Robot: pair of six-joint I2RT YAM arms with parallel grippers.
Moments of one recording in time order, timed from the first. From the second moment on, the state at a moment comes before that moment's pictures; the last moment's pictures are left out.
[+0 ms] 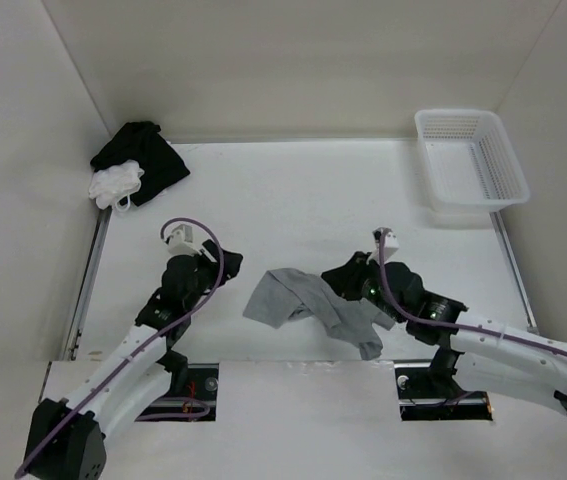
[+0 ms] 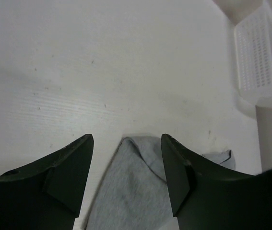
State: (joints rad) left arm -0.38 0.71 0.28 0.09 -0.08 -0.81; right arm 0.98 0.89 0.51 0.09 0.26 0.83
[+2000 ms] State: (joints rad) left arm -0.26 1.18 1.28 0.22 -0.24 -0.63; right arm 0.44 1.35 1.78 -0.19 -0.09 0.37
